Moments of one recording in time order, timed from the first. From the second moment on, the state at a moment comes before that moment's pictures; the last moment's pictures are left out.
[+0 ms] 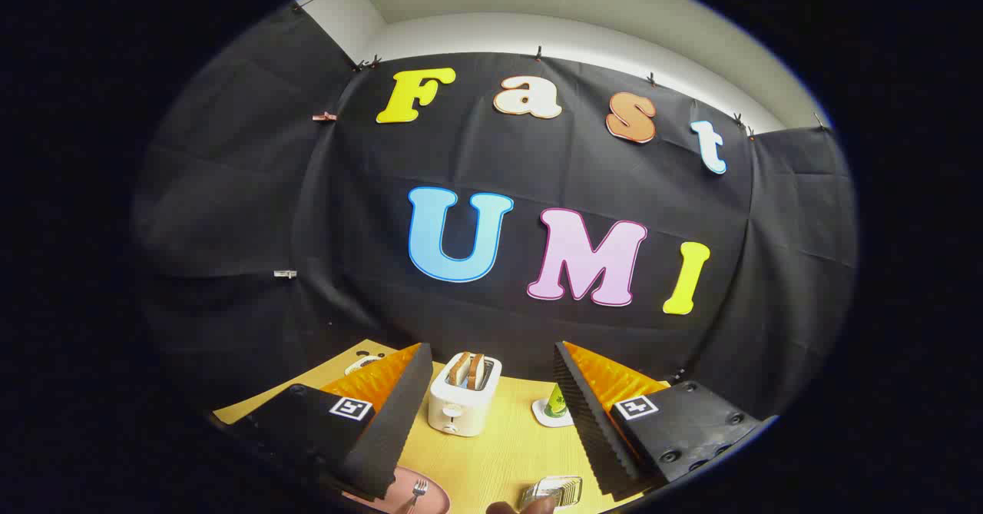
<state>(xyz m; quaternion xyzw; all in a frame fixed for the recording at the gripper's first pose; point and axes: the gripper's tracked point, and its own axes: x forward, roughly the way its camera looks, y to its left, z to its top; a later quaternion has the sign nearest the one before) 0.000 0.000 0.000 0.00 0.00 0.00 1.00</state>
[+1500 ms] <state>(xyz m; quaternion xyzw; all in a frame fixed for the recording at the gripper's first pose) -0.100 0.098 -0.285 -0.03 0.51 0.20 0.84</state>
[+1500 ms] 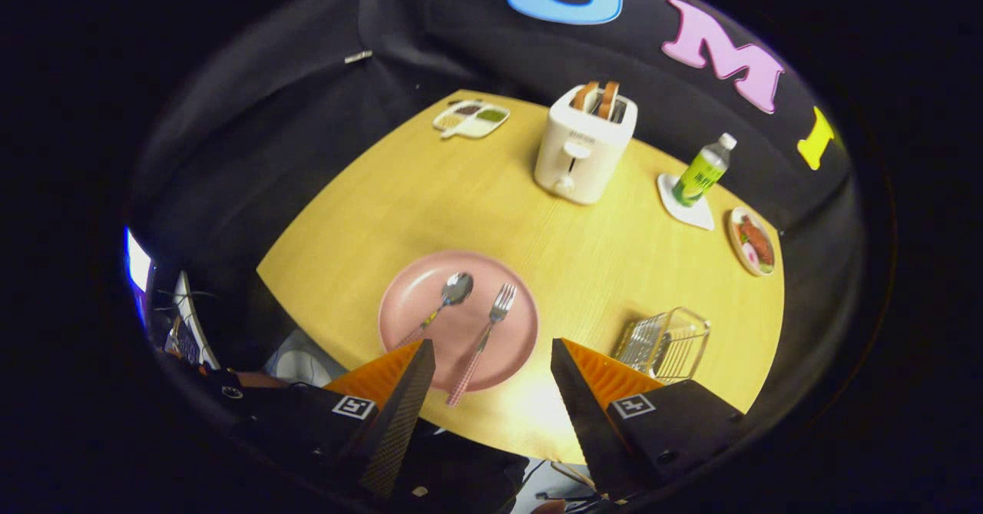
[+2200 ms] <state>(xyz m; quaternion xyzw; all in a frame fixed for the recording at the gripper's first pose) -0.117 0.124 -0.403 -0.05 0.61 0.17 0.77</state>
